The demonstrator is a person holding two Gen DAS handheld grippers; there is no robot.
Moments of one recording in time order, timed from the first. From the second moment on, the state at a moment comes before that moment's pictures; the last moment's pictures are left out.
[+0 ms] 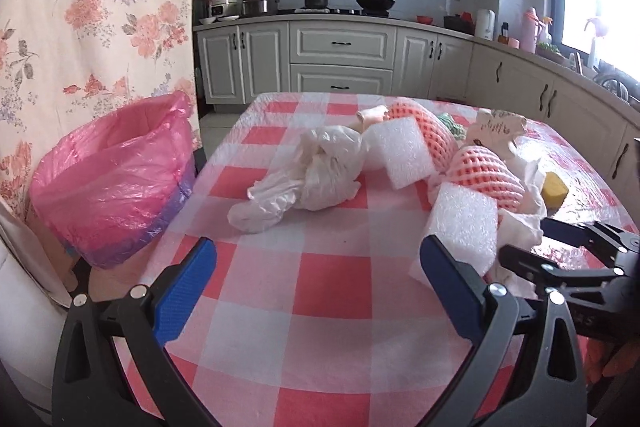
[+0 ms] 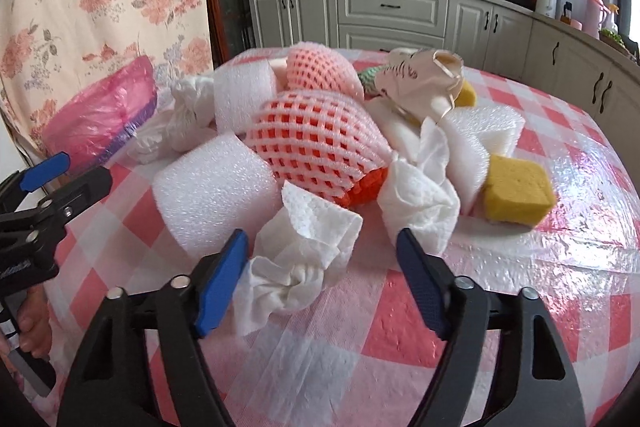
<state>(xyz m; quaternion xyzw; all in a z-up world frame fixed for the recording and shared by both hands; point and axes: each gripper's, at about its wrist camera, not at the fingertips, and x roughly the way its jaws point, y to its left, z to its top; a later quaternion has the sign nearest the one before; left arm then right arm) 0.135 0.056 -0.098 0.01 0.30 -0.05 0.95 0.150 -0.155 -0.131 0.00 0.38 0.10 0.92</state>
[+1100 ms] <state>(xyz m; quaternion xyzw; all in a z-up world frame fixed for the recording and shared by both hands) 0.165 -0.052 -0.120 0.07 0.32 -0.13 0.94 0.122 -0.216 -0.125 0.05 0.31 0.11 0.94</state>
